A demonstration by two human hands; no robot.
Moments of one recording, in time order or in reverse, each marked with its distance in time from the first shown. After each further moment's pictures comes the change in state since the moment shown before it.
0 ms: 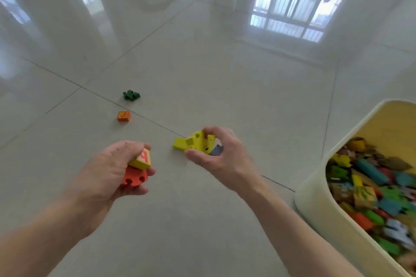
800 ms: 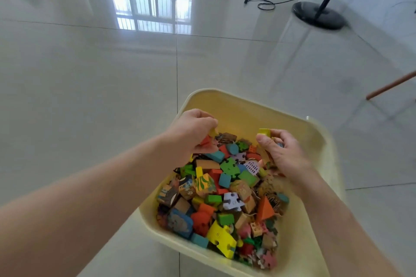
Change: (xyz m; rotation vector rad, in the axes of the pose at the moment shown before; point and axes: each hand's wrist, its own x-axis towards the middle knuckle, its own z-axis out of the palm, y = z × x) left_hand -0.046 0.055 0.394 0.327 -0.814 -0.010; right_hand -0.159 0.110 -0.307 0.227 0.826 0.502
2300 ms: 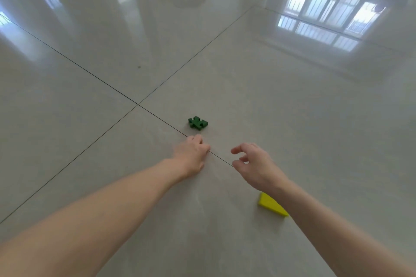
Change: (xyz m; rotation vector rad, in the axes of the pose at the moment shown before) left_hand -0.076 -0.257 -0.522 1.197 0.452 -0.050; right_hand -0.137 -0.066 0.550 -0.768 -0.811 -0.544
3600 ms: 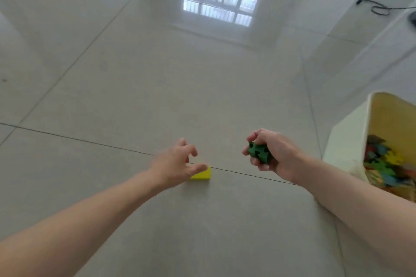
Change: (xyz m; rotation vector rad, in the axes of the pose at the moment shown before) left_hand -0.023 0.127 0.001 -0.363 -0.106 0.286; right_hand -0.124 0.080 -0.096 0.924 0.289 0.596
